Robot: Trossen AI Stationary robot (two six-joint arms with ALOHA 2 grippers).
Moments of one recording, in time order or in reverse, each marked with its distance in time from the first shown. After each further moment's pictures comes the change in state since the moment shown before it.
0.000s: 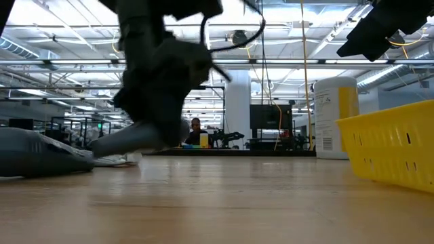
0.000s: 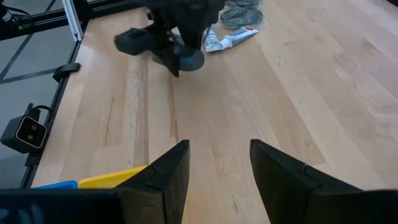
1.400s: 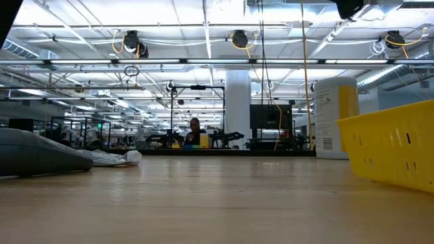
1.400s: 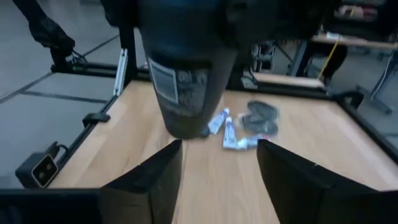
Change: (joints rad) left arm 0.126 -0.011 0.376 0.739 0.328 1.013; right arm 0.000 0.000 0.000 0.402 0.000 -0.500
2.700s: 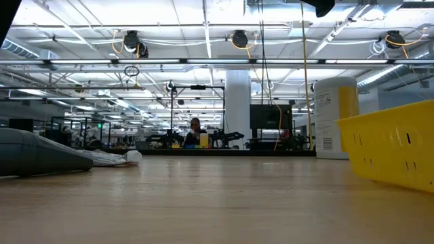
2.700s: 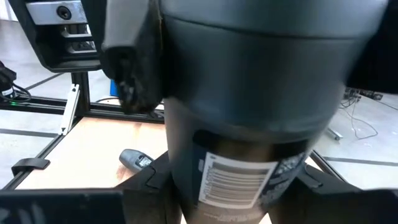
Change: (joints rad) left arm -0.007 0.000 0.000 0.090 -0.410 0.097; right arm -0.126 0.132 0.000 0.322 0.004 -0.160
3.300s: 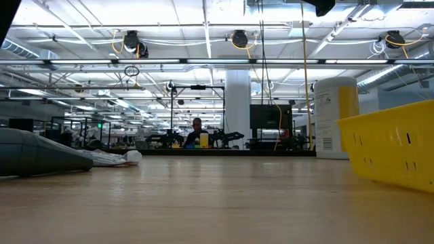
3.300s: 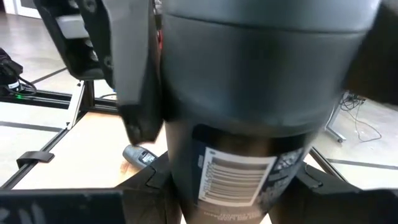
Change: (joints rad) left arm 0.001 -0.008 0.000 -0.051 -0.012 0.030; right arm 0.002 -0.004 0.000 -0.013 -0.012 -0.011
